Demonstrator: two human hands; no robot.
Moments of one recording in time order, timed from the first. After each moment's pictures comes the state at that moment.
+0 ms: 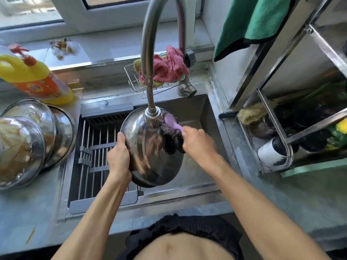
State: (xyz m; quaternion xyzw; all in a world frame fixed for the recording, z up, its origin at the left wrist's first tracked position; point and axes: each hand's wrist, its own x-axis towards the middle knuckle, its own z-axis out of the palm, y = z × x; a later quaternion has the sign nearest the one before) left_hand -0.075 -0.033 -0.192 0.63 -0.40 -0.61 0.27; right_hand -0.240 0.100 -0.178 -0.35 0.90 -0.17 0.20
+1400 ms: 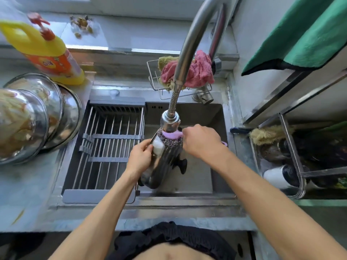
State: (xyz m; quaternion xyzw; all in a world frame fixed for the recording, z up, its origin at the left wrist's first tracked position) left_hand -0.084 -0.038 -0.235 0.50 -0.66 -0.55 0.12; right_hand -0.254 0.047 -0.139 -0.52 0.83 0.08 0.19
